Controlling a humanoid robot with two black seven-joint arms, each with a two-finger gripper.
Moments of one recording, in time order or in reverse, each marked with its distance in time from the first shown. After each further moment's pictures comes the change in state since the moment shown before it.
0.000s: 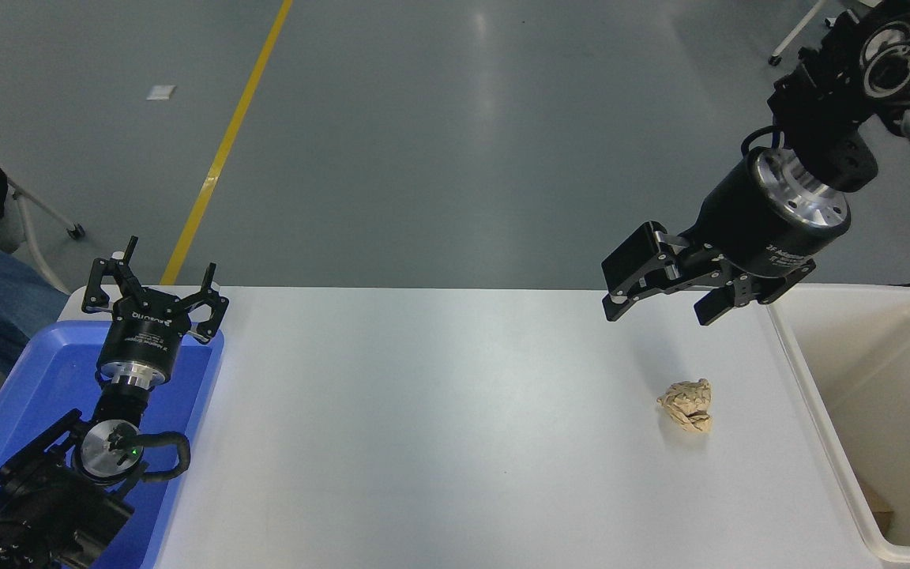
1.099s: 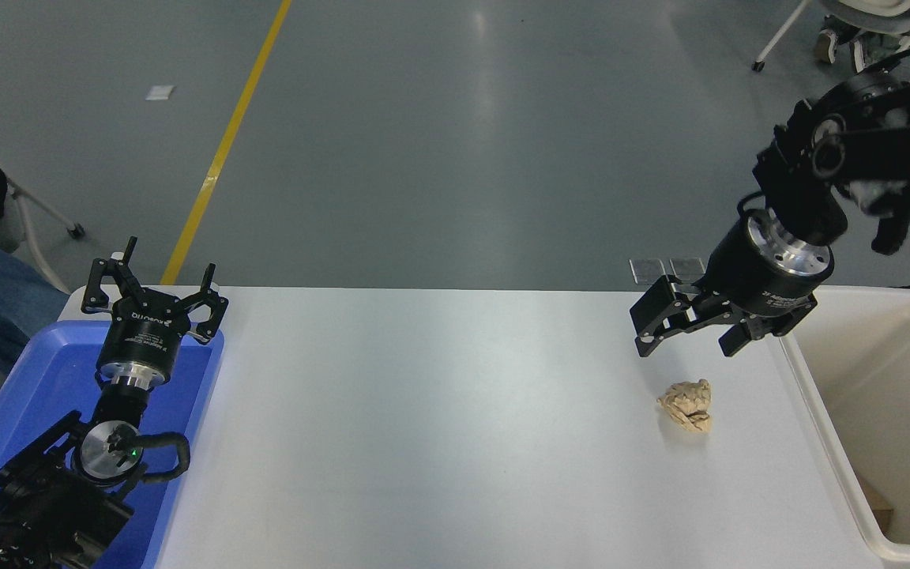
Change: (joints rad) left arm 0.001 0.000 -0.002 0.000 0.000 -0.001 -0.002; right arm -0.543 -0.009 0.111 -0.345 -0.270 -0.115 -0.025
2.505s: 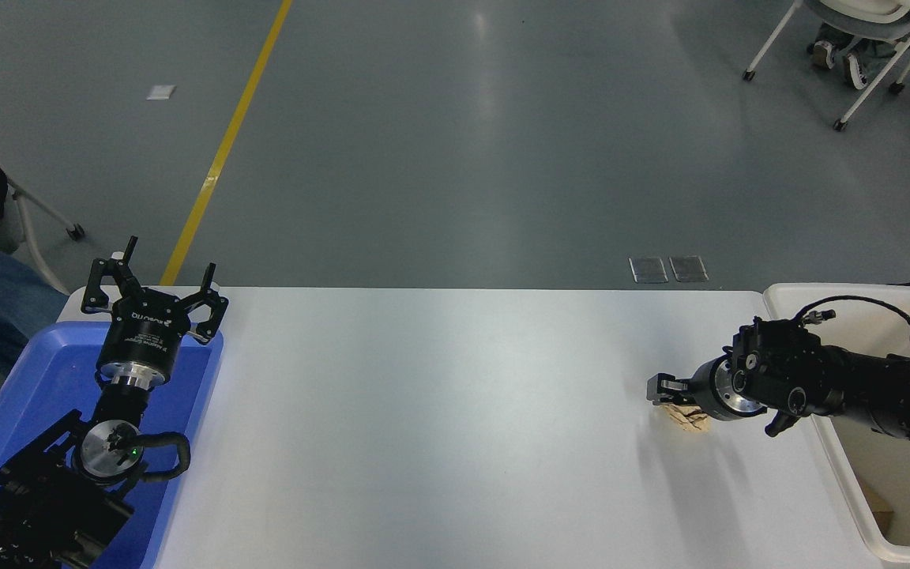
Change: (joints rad) left arm -0.001 0.000 0.001 0.000 0.000 0.000 0.000; right arm -0.754 0.162 0.304 -0.599 -0.198 -0.367 0.029
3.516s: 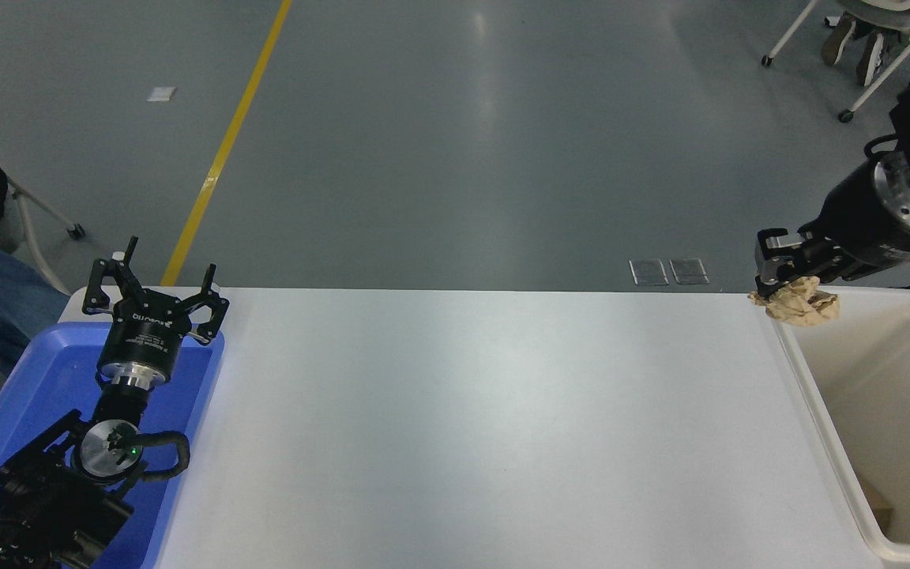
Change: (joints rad) left arm 0.000 0.000 0.000 0.000 0.001 -0.001 0.002; right arm 1.308 -0.292 -0.592 0.900 0.158 0.401 0.020
